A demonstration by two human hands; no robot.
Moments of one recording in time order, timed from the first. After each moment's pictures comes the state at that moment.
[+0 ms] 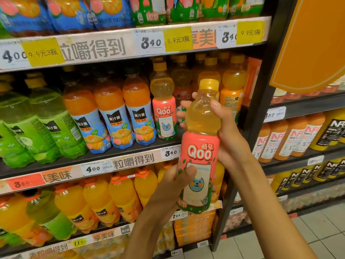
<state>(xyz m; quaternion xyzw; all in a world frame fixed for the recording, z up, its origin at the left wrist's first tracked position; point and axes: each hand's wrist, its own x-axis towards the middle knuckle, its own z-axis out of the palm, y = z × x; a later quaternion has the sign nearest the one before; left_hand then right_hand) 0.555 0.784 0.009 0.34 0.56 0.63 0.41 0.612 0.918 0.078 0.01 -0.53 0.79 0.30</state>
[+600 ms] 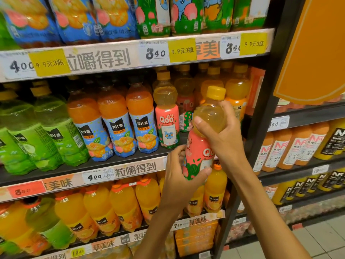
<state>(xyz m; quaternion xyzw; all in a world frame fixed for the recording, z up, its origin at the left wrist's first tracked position) 0.543 0.823 -0.007 0.38 0.69 0.60 0.10 0.597 0.926 0.071 -0.11 -0.69 0.52 0.49</state>
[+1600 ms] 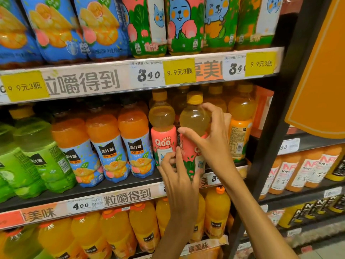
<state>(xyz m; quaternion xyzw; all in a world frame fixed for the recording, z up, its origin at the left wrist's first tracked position) 0.518 0.893 -0.011 0.32 0.79 0.47 -0.24 0.537 0.980 0.068 -0.13 -0.77 0.31 0.54</state>
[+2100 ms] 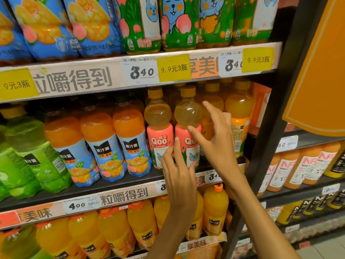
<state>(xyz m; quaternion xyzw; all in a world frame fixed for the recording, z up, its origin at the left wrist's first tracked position) 0.517 0.903 -0.003 0.34 0.78 0.46 -0.25 0.549 0.990 0.063 -0.14 -0.80 0.27 0.53</state>
